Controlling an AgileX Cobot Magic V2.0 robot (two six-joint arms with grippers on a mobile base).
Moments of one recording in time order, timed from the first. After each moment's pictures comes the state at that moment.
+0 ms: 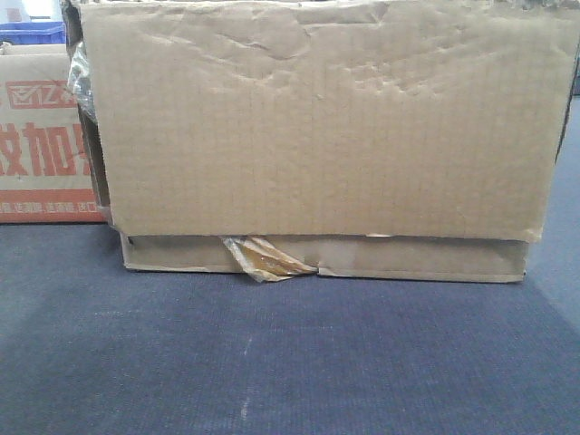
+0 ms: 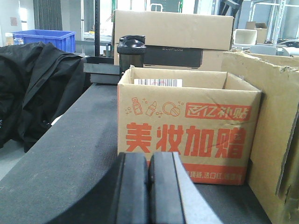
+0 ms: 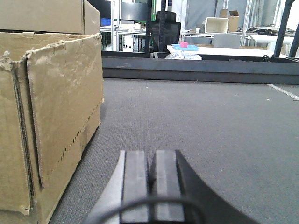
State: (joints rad) left arm 0.00 0.00 0.00 0.11 0.02 -0.13; right arm 0.01 0.00 0.00 0.08 0.06 -0.07
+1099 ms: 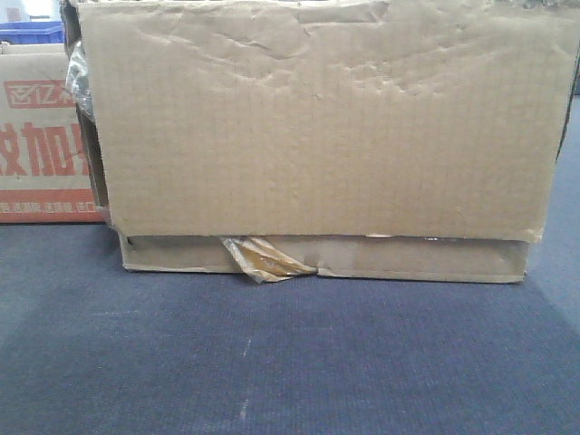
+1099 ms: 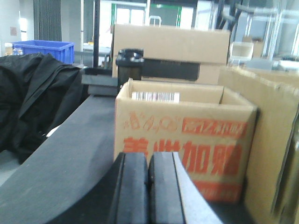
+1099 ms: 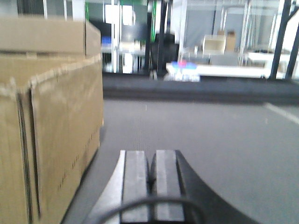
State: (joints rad) left arm 0.00 0.00 0.00 0.06 -0.06 -0.13; right arm 0.01 0.00 0.00 0.08 -0.05 -0.07
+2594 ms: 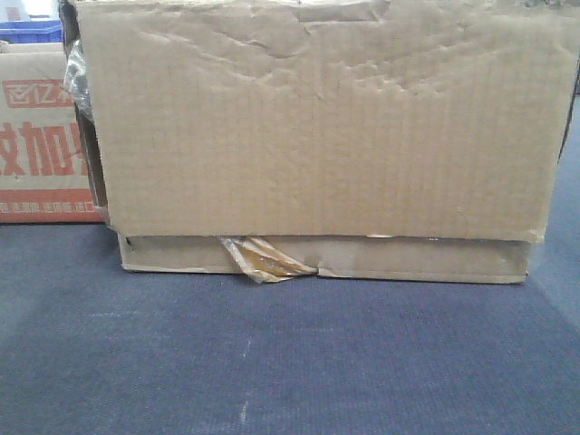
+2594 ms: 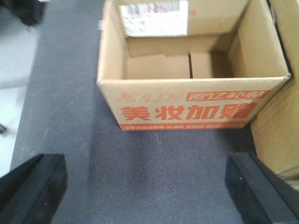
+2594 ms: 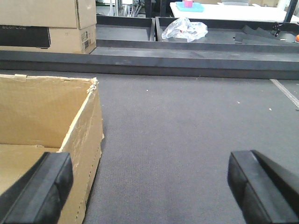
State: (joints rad) left arm -0.08 1.14 -1.28 0.14 1.03 -0.01; right arm 0.01 0.69 -0.86 0.08 0.46 -0.07
